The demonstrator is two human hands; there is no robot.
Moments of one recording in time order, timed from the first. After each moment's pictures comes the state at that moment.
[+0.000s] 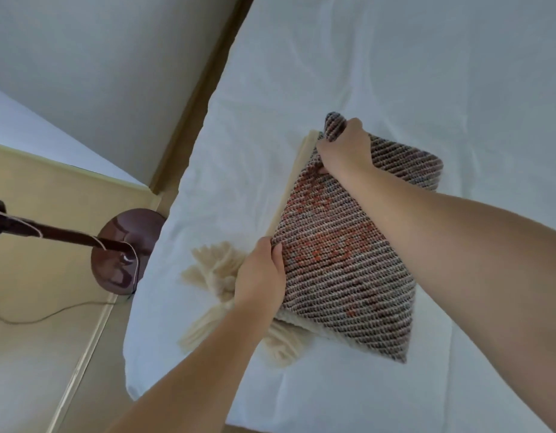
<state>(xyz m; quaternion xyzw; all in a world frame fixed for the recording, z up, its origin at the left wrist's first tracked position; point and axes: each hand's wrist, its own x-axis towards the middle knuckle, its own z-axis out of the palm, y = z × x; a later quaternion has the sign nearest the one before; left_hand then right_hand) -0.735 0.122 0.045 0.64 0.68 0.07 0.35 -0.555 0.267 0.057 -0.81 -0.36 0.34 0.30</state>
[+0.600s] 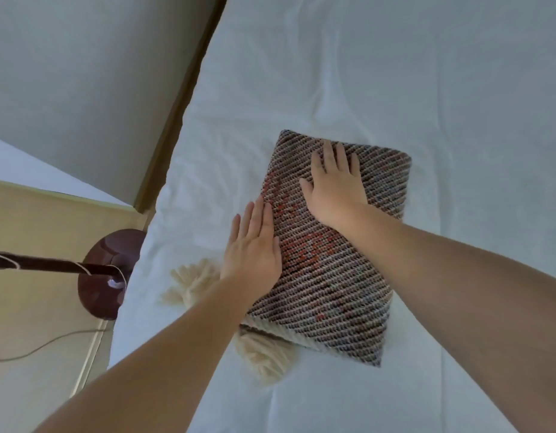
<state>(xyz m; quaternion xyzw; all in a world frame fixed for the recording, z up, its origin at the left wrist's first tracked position) -0.714 0.164 0.025 0.83 0.53 -0.07 0.15 -0.532 0.214 0.020 -0.75 -0.64 0.12 -0.05</state>
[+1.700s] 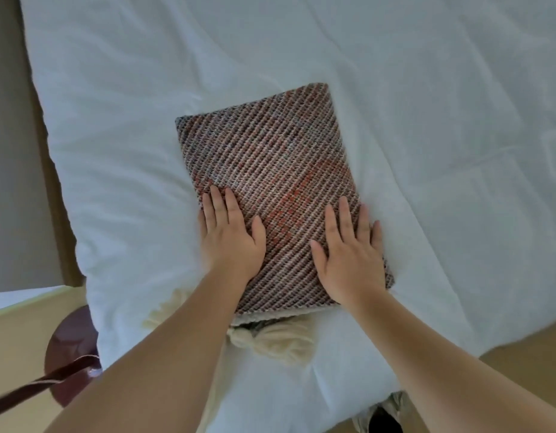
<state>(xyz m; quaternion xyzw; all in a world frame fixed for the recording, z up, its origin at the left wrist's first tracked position) -0.700 0.187 -0.039 0.88 0.44 -0.09 0.13 -0.599 0.022 -0.023 -0.91 -0.36 0.19 -0.02</state>
